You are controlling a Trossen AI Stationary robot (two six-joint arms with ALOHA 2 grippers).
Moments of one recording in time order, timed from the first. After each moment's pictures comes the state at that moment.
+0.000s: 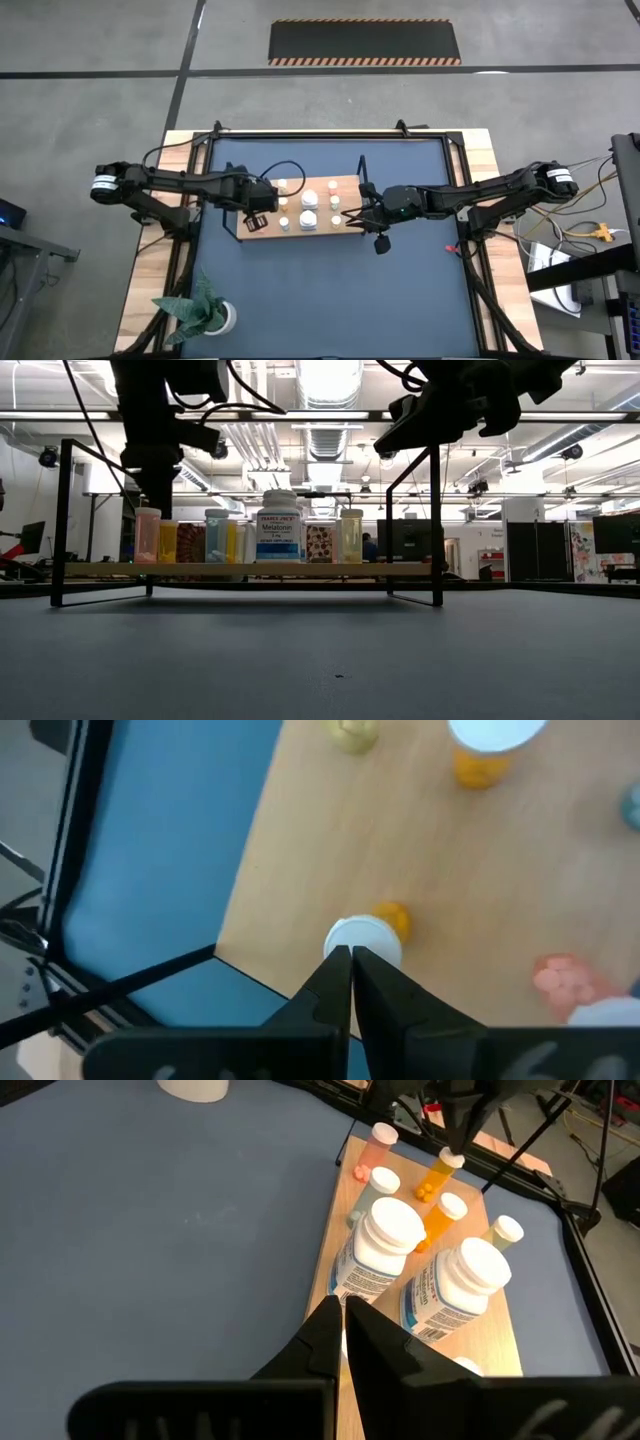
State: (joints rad) left arm 0.03 1.34 1.01 -1.10 -0.42 -0.36; right arm 0.05 1.33 0.78 0.04 -0.05 -0.38
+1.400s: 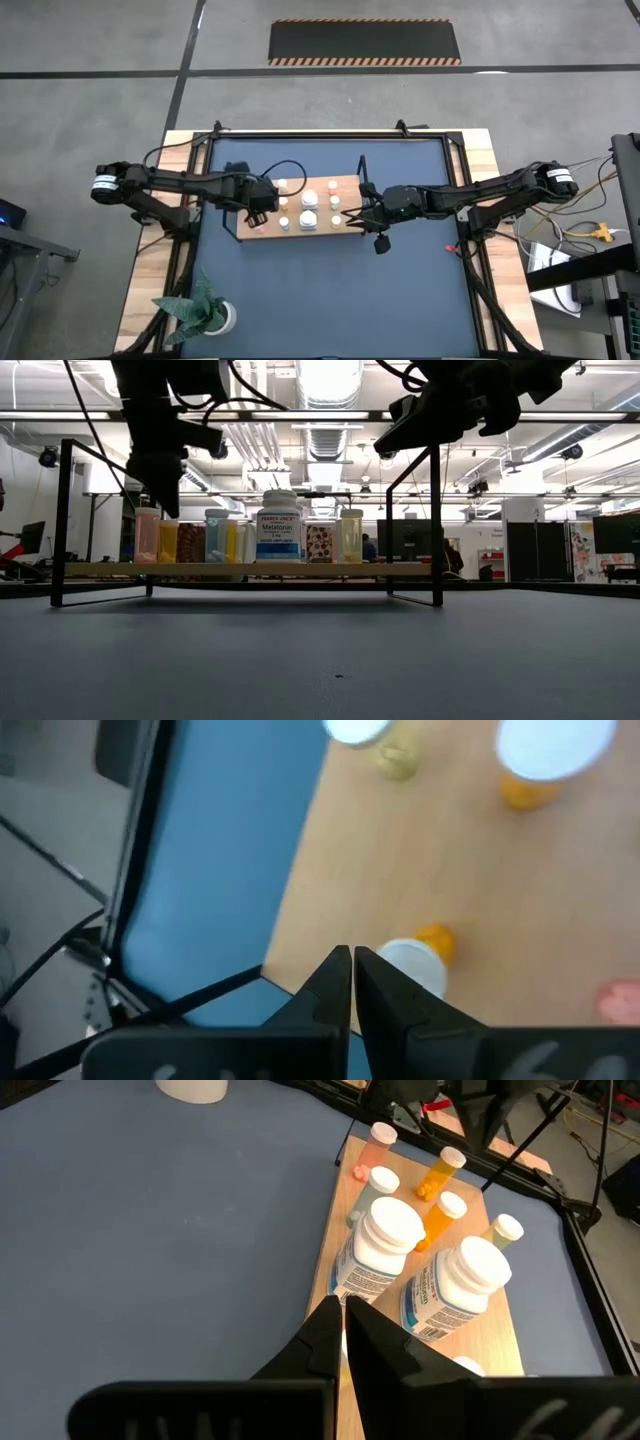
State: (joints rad) left arm 0.03 1.35 1.01 -1.08 -0.53 -0.31; right arm 0.05 1.33 0.78 0.04 -0.05 -0.37
